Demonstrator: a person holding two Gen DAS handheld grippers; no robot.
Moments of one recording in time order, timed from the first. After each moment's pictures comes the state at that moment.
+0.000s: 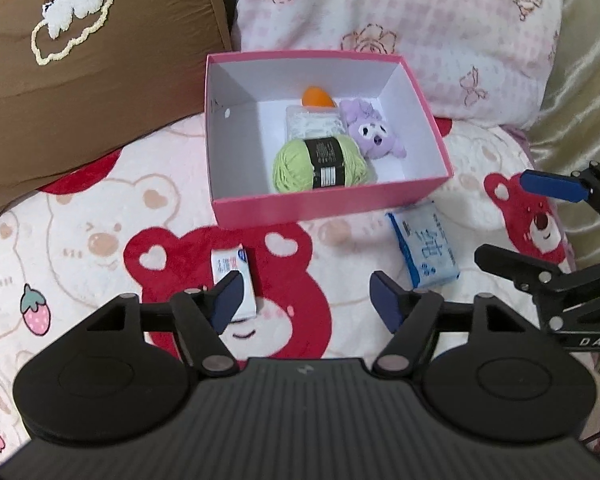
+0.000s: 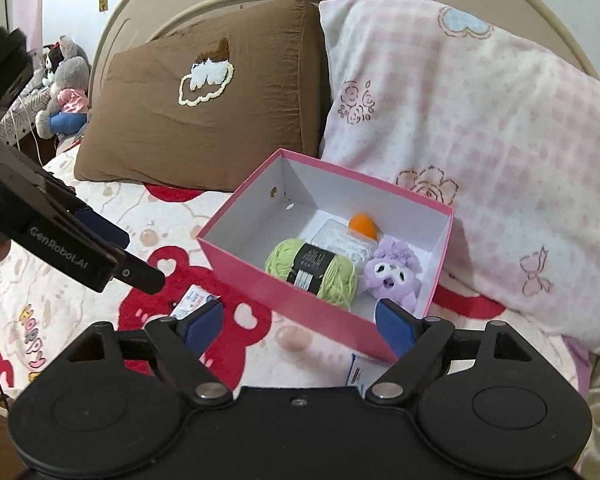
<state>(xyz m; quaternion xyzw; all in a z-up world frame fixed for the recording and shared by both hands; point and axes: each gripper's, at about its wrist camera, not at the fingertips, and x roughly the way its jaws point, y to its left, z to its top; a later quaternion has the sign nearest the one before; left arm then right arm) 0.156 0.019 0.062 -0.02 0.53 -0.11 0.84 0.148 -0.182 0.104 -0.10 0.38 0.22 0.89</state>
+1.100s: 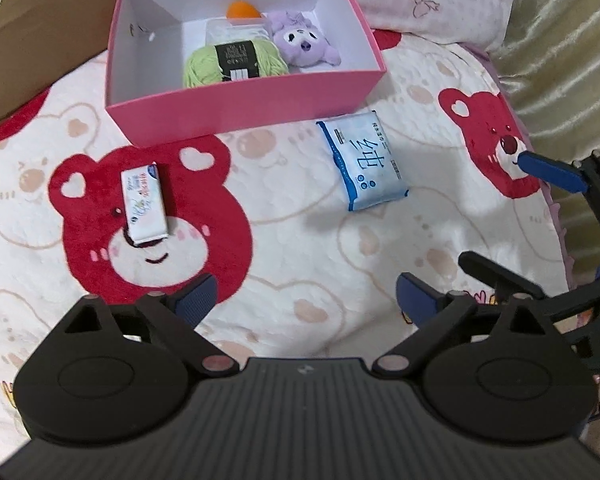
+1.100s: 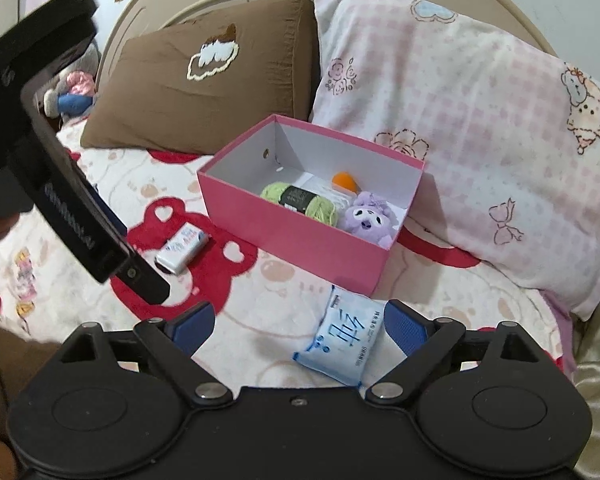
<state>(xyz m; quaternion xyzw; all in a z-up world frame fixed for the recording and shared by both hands) 0.118 -0.057 0.017 -0.02 0.59 -0.16 0.79 0.065 -0.239 0.059 -0.13 0.35 0.22 0.90</state>
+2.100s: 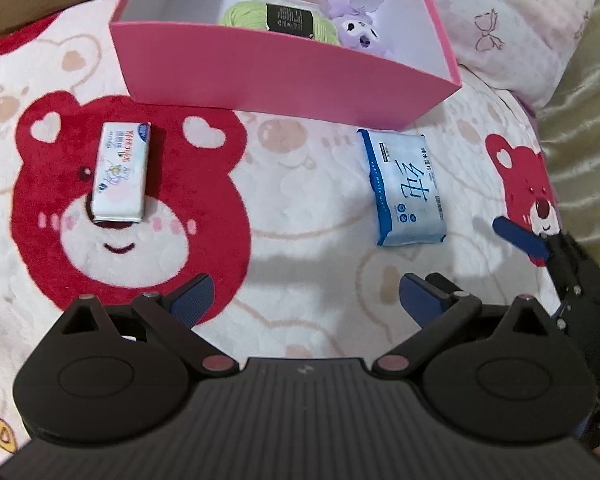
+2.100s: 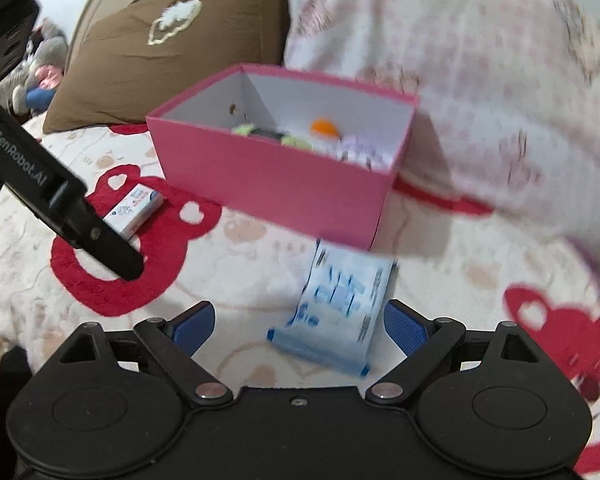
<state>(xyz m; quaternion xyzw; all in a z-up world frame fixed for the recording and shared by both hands) 0.136 -0.049 -0.072 -0.13 0.57 -0.11 0.81 0.103 -0.252 -0.044 -0.10 0.36 0.19 0.91</state>
